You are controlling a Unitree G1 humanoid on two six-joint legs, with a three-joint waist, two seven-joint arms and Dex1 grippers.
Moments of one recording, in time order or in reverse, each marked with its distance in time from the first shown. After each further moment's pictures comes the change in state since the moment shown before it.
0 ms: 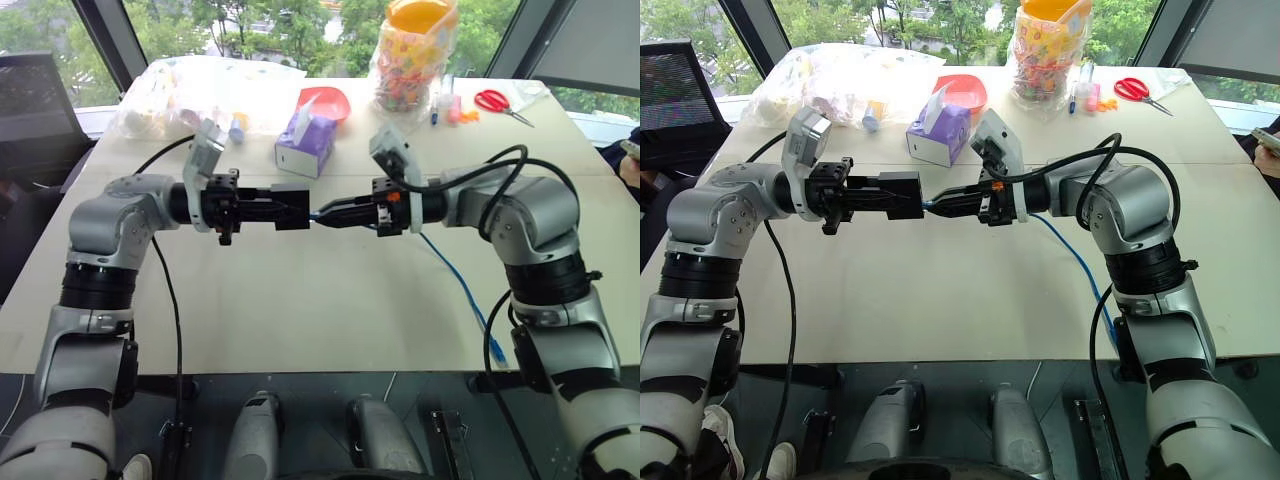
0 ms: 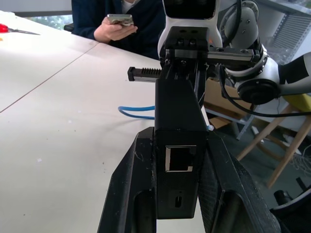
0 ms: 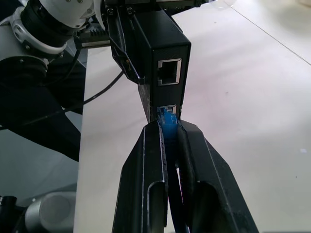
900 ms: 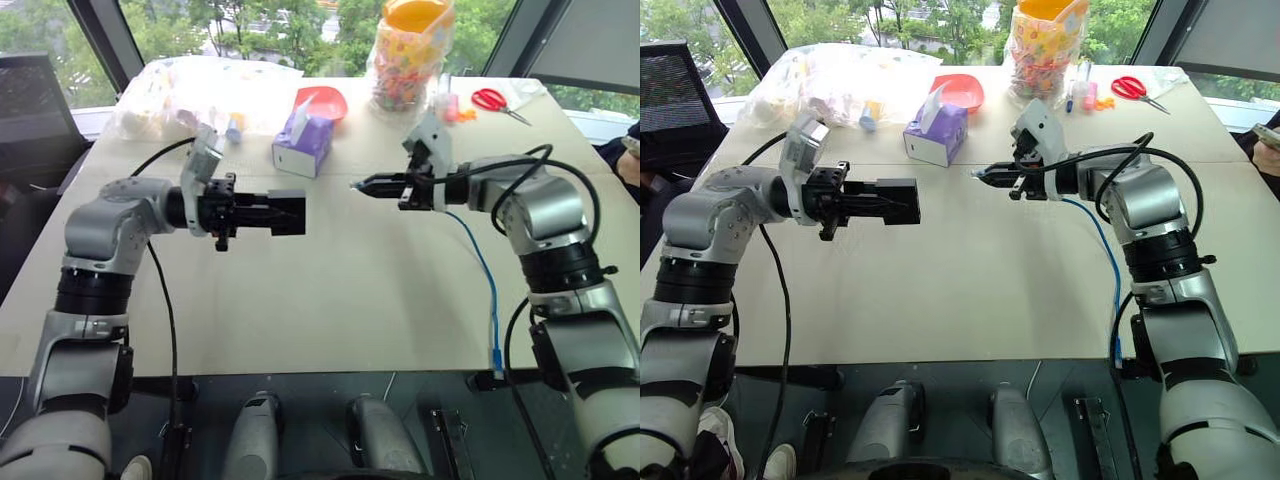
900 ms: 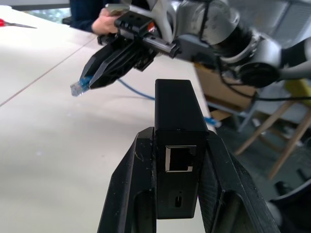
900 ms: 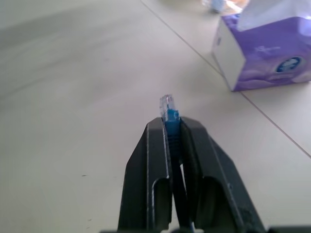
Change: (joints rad) left arm 0.074 -0.012 -0.030 -0.027 0.096 -0.134 0.023; right arm -0.065 -0.016 0.003 0.389 -0.299 -0.371 -0.172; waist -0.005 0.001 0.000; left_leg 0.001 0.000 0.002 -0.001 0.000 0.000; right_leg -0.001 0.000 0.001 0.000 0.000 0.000
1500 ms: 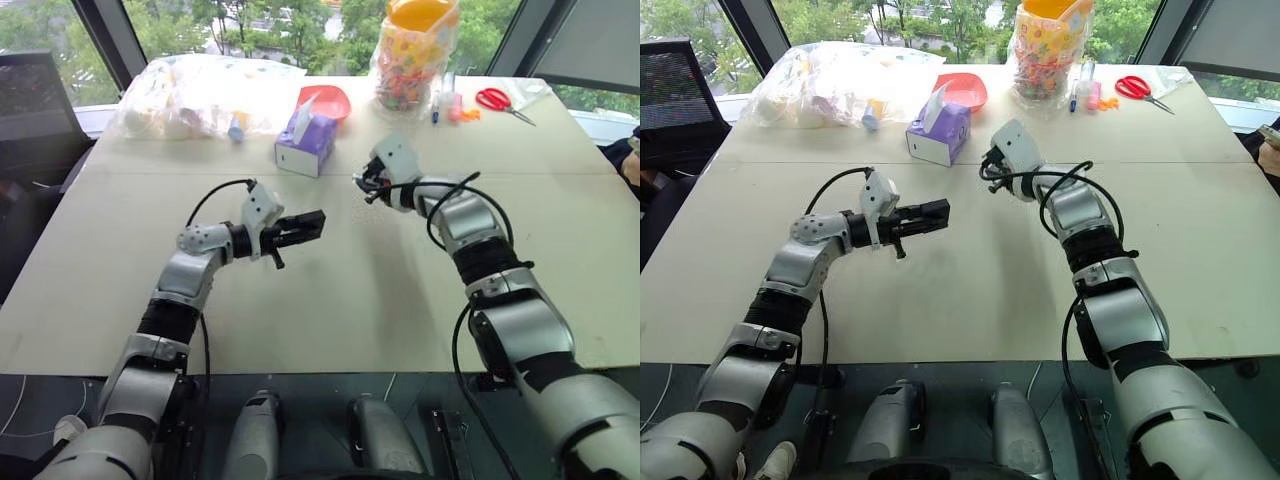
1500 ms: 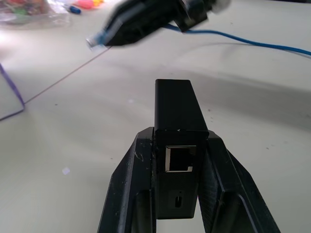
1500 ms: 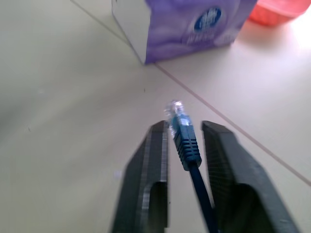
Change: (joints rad) left arm 0.079 -0.264 -0.074 0.243 0.298 -0.442 0.407; right arm -0.001 0.218 0.001 0.379 -0.245 -0.235 -0.349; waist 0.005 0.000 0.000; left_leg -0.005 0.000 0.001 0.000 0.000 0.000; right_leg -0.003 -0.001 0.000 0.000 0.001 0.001
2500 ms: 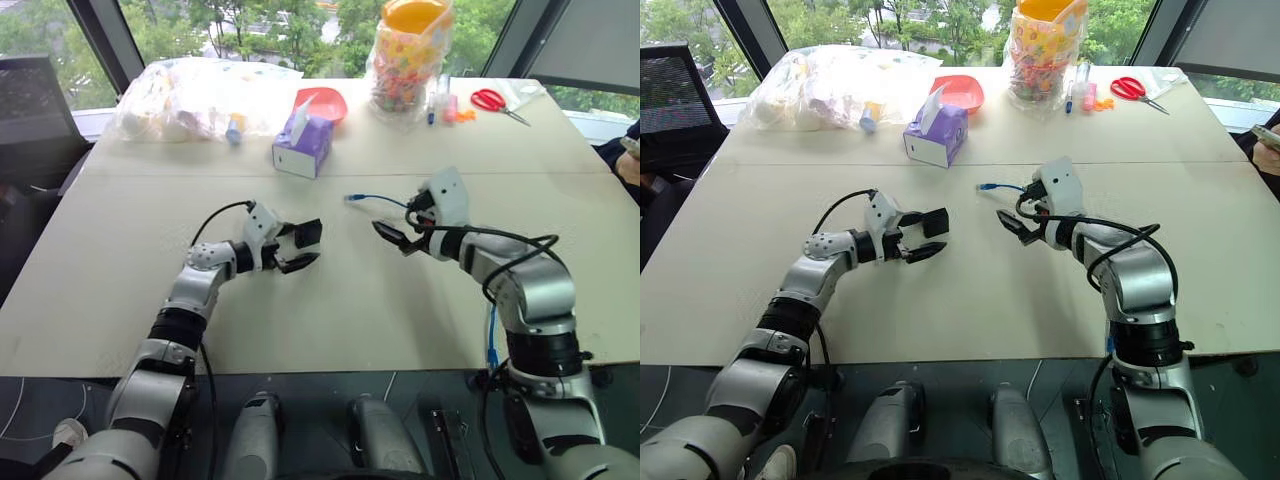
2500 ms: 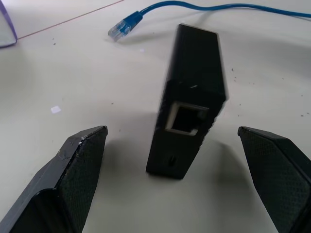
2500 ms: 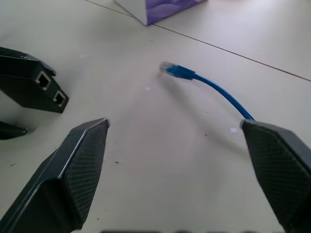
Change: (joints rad) left arm 0.035 0.004 0.016 0.134 0.044 -0.018 -0.003; right arm 0.476 -0.131 -0.201 -0.997 0.243 0.603 -0.021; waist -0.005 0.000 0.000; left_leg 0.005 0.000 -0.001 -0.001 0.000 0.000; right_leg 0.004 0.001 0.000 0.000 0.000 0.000
